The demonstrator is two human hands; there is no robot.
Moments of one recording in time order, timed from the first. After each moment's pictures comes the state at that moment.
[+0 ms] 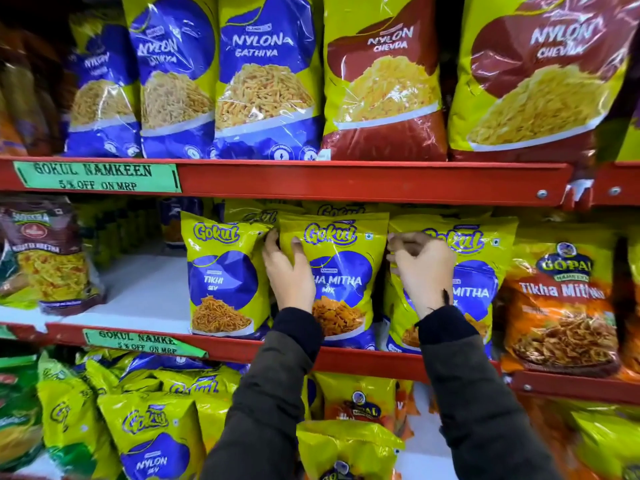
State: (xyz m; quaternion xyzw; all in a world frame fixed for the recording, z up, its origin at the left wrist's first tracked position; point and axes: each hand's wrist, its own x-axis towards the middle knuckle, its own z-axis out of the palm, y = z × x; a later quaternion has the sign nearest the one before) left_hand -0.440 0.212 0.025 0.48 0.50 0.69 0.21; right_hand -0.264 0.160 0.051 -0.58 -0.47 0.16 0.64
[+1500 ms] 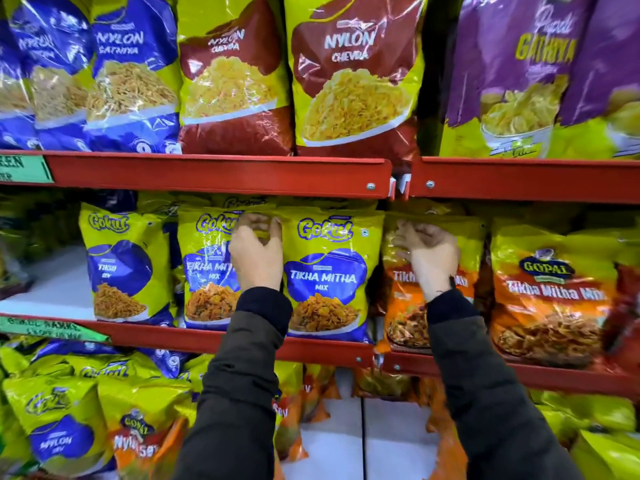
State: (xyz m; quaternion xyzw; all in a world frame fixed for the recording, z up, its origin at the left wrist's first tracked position) left_hand -0.260 0.153 0.051 0.51 0.52 0.67 0.08; right_hand -0.021 0.111 0.051 -0.52 -0.39 0.24 0.72
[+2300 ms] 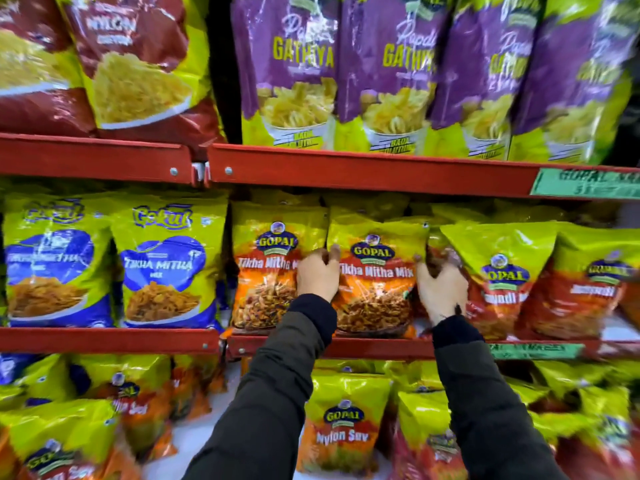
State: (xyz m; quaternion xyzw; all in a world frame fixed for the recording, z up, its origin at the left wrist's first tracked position) left_hand 0.034 0.077 0.014 0.66 0.51 0.47 0.30; right_hand 0.219 0.009 0.001 -0.76 -0.36 -0.02 0.55
